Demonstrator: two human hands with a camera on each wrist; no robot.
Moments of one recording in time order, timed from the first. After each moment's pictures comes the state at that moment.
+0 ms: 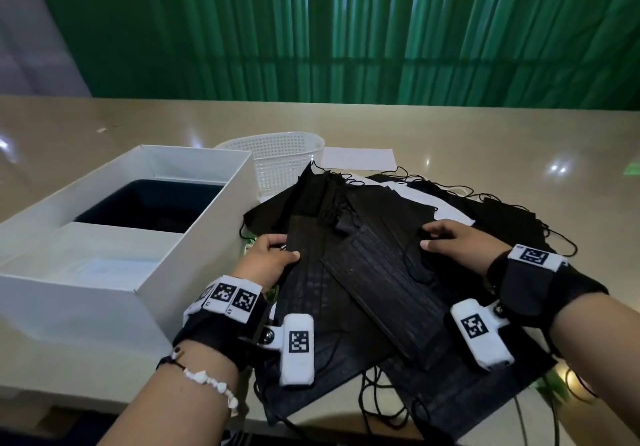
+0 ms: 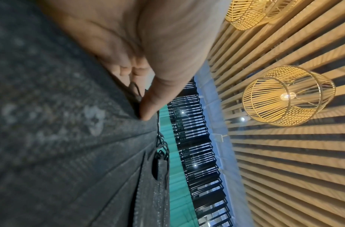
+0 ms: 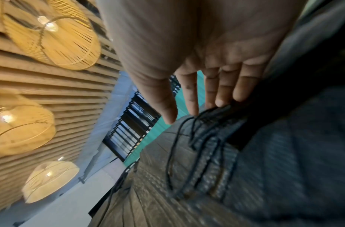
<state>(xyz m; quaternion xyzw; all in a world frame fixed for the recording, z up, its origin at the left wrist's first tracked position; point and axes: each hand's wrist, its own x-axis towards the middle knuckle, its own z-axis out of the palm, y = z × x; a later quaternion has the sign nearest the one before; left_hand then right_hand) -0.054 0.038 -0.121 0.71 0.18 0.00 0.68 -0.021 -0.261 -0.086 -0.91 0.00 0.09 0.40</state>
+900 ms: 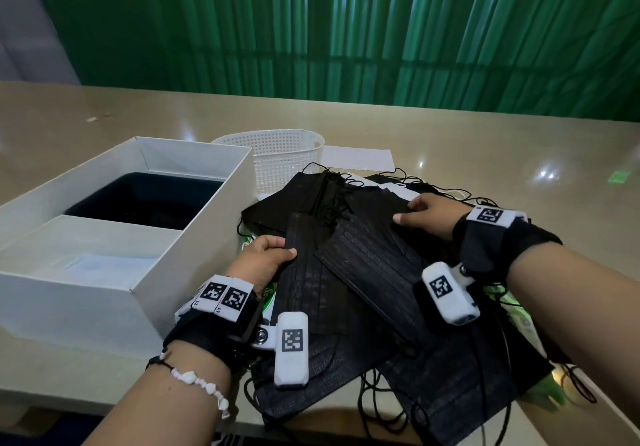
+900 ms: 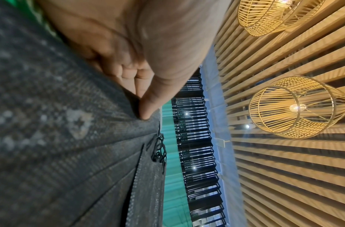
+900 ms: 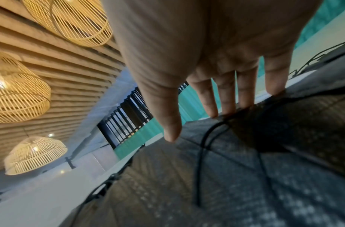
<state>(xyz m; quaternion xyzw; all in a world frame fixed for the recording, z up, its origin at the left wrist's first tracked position) -0.054 0.040 -0.125 0.67 0.15 0.00 0.73 0.009 -0.221 -0.047 -0.97 0.01 0.08 0.23</state>
